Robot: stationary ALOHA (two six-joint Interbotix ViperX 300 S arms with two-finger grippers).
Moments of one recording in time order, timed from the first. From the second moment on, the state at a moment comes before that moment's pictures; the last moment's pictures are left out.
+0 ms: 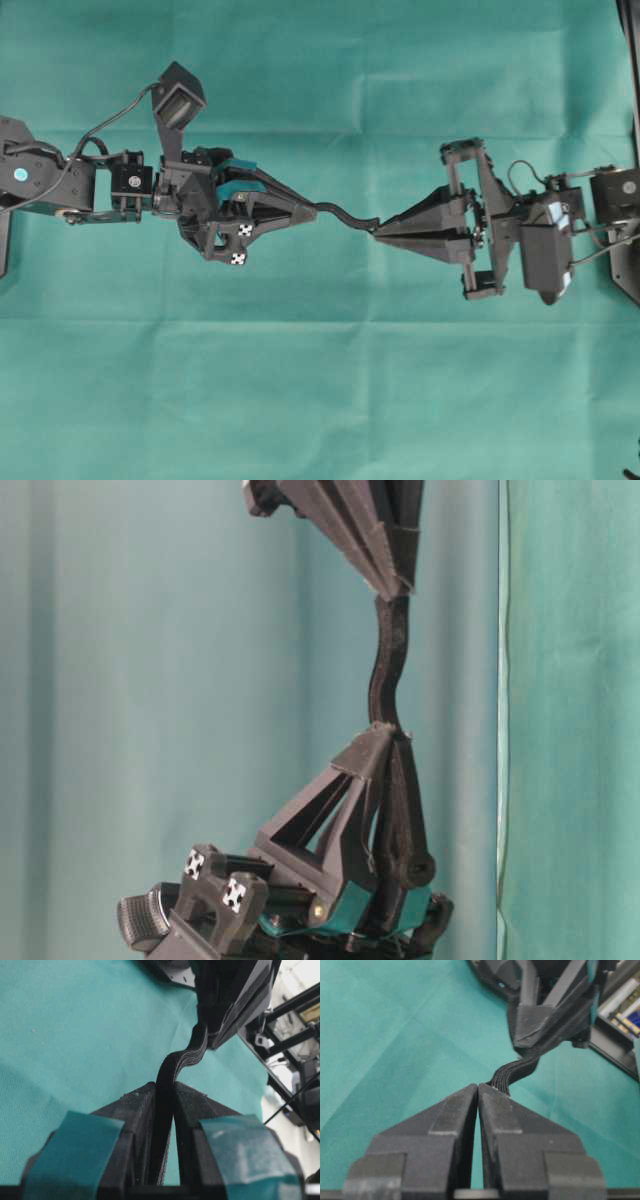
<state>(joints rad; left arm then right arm) 0.02 -0.09 0.81 -0.03 -0.55 -0.76 -0.03 -0.23 1.04 -0.25 -0.64 -0.22</state>
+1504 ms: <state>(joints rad) 0.02 -0.09 0.81 -0.03 -0.61 -0.72 -0.13 -0.13 0.92 -0.20 -0.68 -0.22</state>
